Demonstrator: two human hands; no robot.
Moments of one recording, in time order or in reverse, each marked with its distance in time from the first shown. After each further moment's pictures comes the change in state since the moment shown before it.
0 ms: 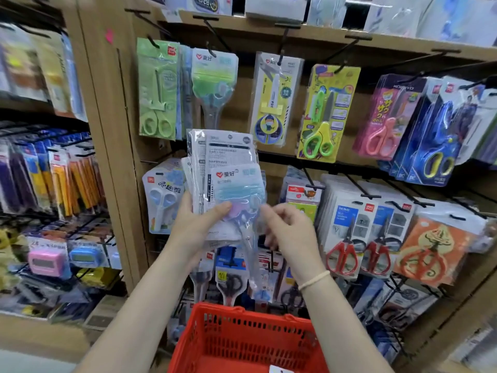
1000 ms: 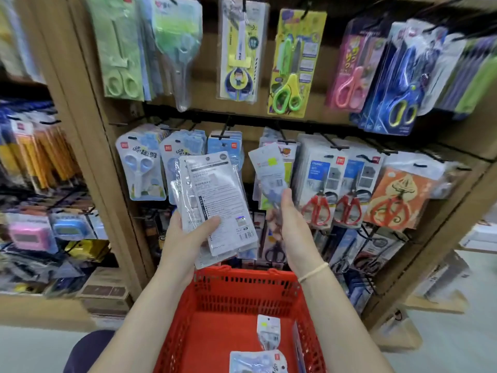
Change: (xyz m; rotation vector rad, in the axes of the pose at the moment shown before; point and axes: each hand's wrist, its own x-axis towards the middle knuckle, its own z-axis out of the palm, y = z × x) left_hand -0.080 -0.070 -0.006 0.065 0.065 -0.174; right_hand -0.061 0.042 -0.039 0.197 0.012 0.280
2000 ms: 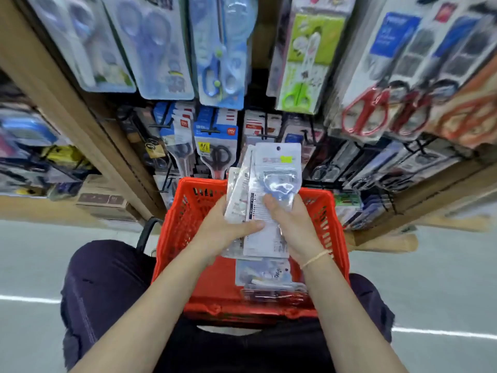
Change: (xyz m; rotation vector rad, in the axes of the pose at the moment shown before) left_hand -0.008 -0.158 -0.019 0.320 -0.259 -0.446; right_hand -0.006 0.188 -0.019 0.139 -0.017 0.325
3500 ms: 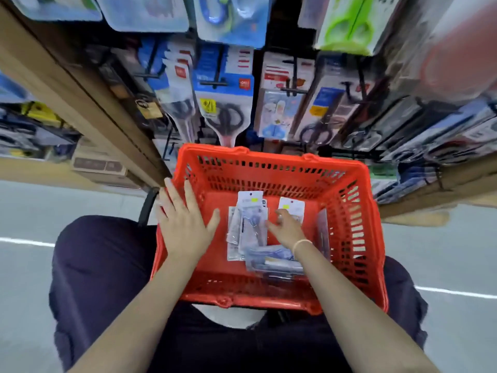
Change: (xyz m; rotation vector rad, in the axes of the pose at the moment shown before) left_hand 0.043 -0.138 -0.076 1.483 0.603 -0.013; right_hand 0.075 0.181 -0.040 -0.880 -0.083 0.447
